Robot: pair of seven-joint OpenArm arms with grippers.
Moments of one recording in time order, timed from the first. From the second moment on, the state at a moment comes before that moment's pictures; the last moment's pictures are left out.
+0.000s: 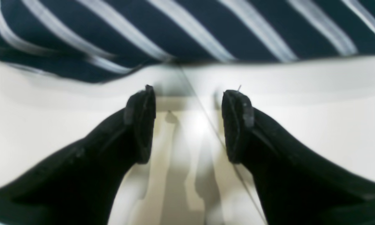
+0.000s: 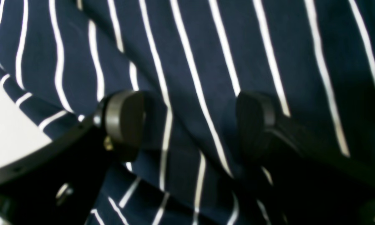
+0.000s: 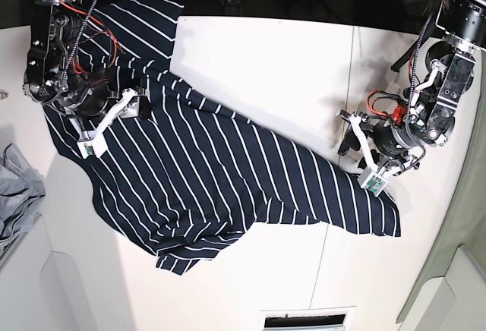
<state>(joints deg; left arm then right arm) -5.0 -30.4 17.4 77.0 -20.8 -15.3 30.0 -3.3 8.0 12.1 82.7 19.6 26.0 -54.1</state>
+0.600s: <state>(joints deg) -18.7 -17.6 17.3 59.5 -22.5 -14.8 29.5 -4.1 7.8 12.6 82.7 22.3 26.0 -54.8</state>
